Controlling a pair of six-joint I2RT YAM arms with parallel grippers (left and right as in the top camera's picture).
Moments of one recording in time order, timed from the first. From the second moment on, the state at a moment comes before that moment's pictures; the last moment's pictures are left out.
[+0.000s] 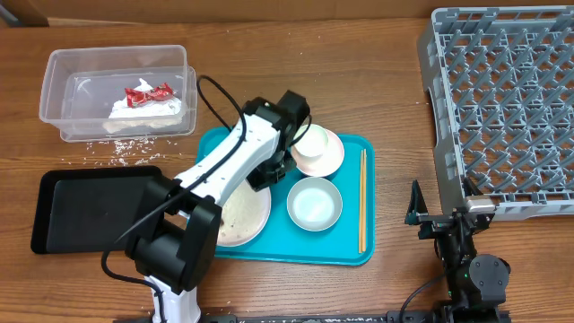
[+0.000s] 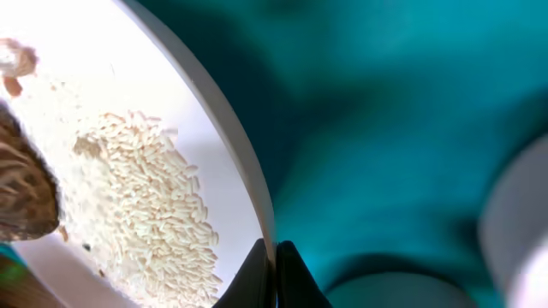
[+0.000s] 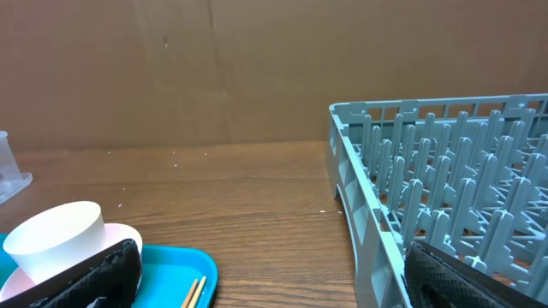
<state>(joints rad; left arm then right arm) -0.53 1.96 1.51 -1.20 -0.09 -1.10 0.04 0.01 0.02 -0.04 -0.03 0.07</state>
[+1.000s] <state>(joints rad) -0.23 1.97 1.75 -1.51 -0.13 -0.97 0.04 0.01 0.02 -0.04 -0.03 0.07</state>
